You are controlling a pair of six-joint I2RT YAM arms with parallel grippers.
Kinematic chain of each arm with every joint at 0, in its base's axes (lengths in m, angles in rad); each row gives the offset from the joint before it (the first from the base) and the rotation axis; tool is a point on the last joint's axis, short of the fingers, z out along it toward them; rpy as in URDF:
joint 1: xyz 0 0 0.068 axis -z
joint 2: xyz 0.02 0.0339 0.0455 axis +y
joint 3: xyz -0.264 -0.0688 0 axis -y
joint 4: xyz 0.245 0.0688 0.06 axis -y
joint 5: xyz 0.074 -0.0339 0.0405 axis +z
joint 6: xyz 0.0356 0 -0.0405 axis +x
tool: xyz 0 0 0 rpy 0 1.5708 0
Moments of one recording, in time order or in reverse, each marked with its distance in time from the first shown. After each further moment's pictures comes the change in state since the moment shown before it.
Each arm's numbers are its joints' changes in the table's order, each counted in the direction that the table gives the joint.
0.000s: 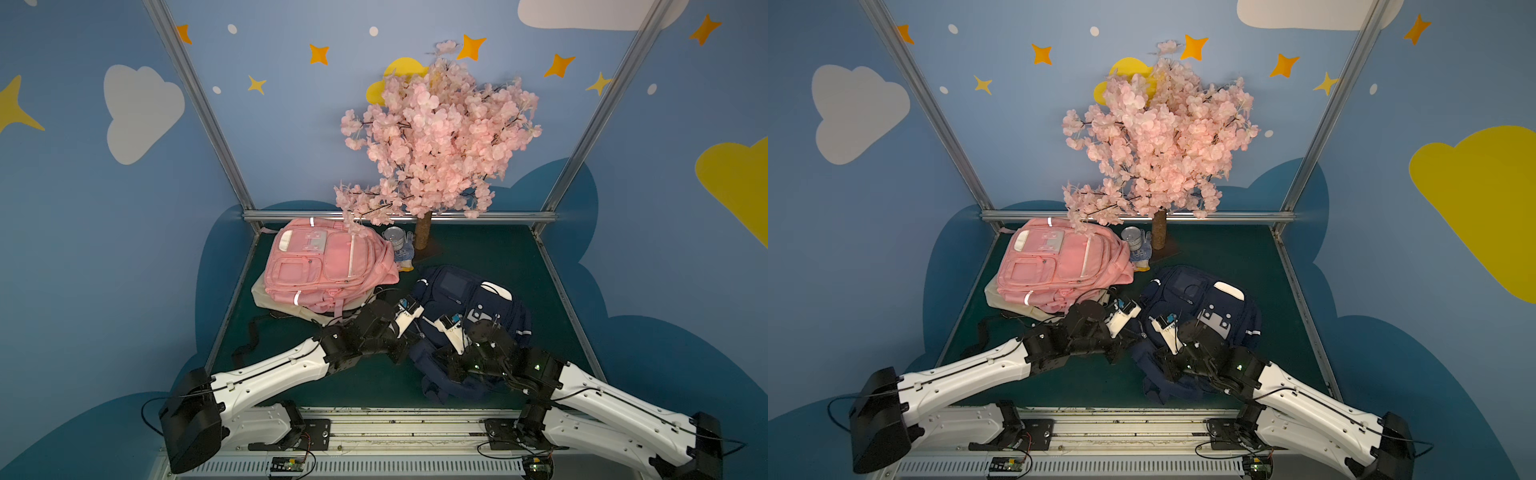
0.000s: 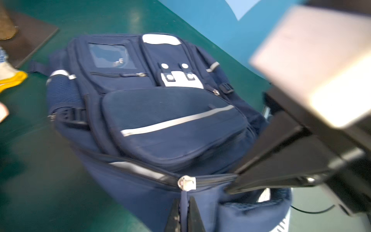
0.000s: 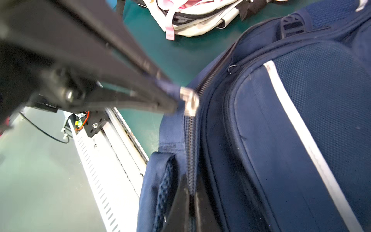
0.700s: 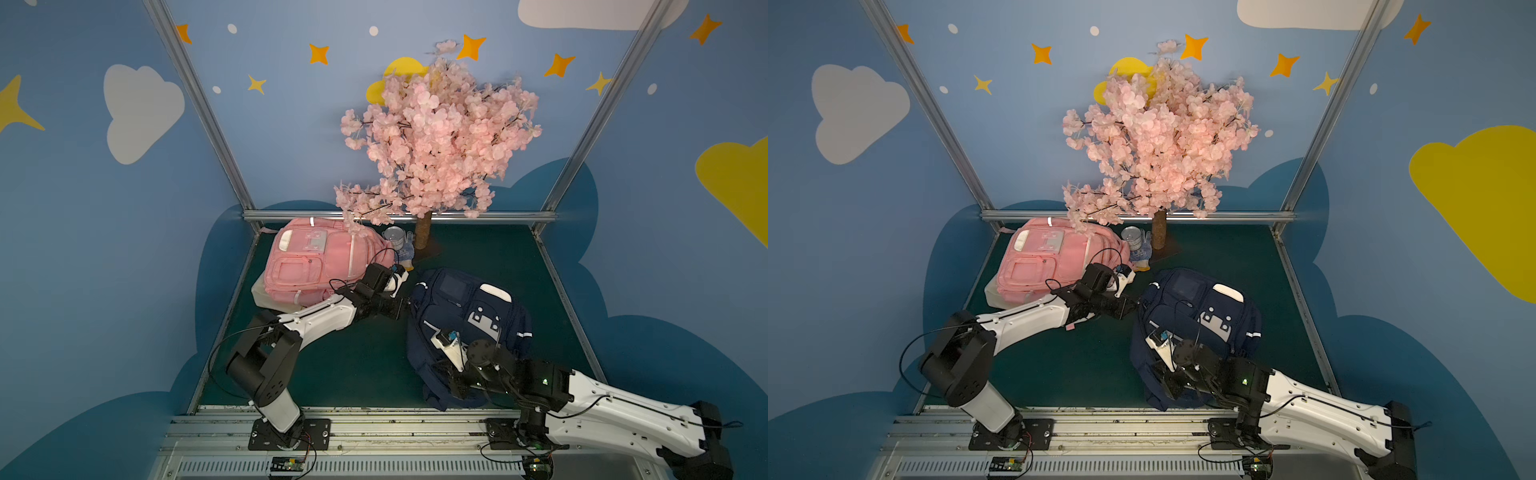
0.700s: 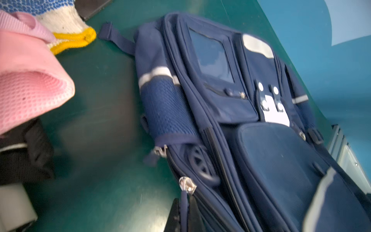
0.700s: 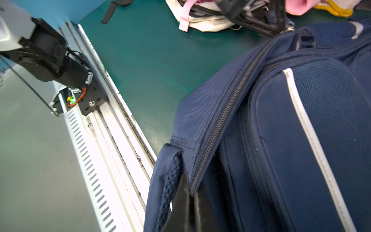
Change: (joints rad) left arm -0.275 0.472 0.227 0.071 -0.119 -0.052; right arm -0.209 -0.072 -0.003 -0.057 -0.156 -0.043
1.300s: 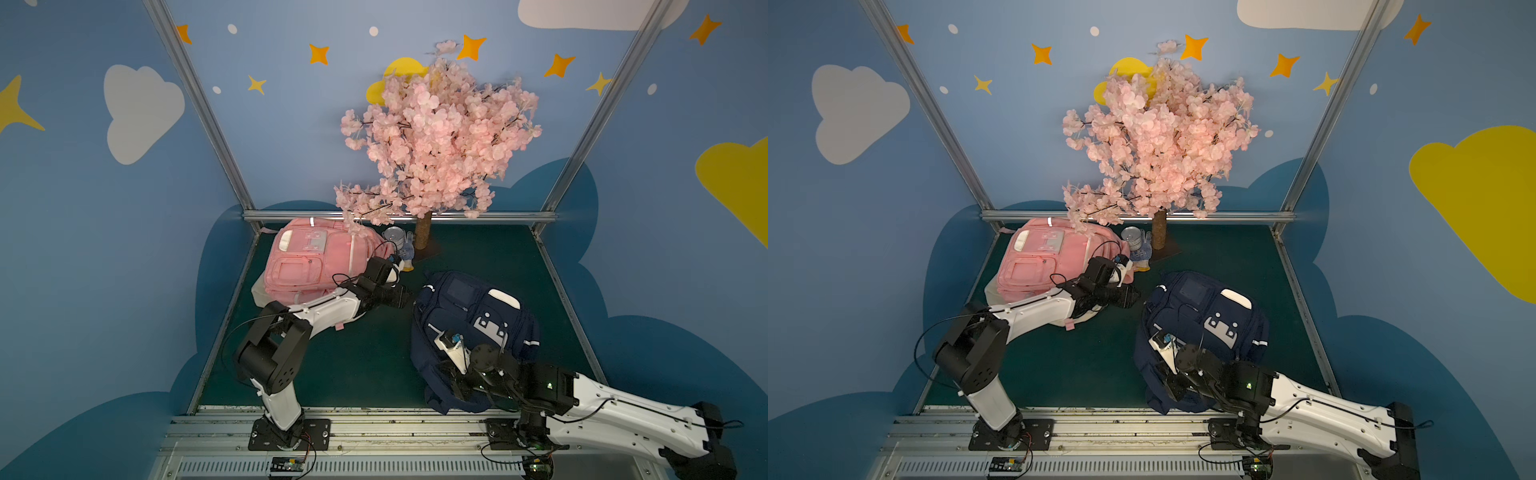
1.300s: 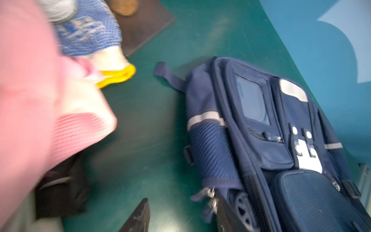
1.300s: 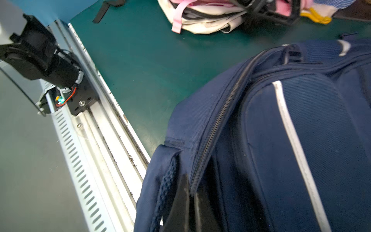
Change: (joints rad) left arm -0.023 0.011 0.019 0.060 0.119 -0.055; right arm -0.014 -0.035 -0.014 -0.015 -0.134 0.024
